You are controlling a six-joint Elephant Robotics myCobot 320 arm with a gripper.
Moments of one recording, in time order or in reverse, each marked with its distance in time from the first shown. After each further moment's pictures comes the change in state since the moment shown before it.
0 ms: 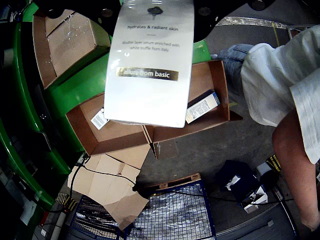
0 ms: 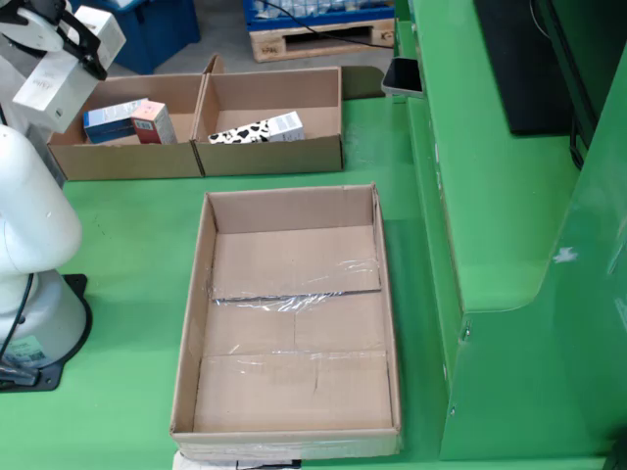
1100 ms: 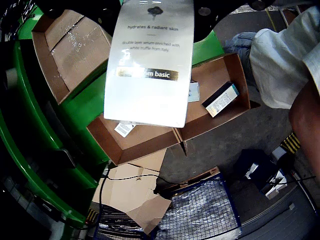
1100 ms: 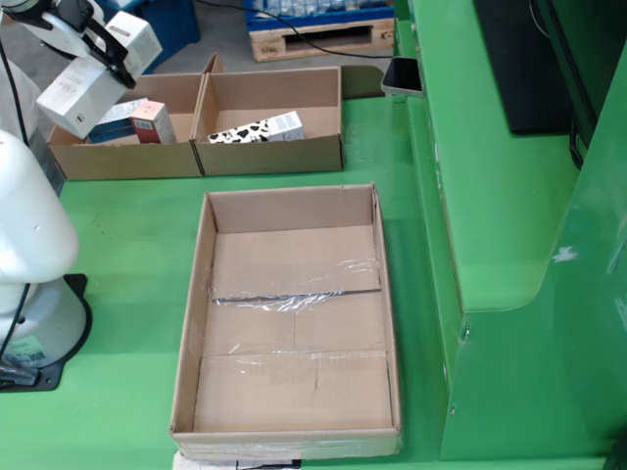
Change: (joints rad) arm -0.222 -0.087 0.143 -0.054 0.020 -0.046
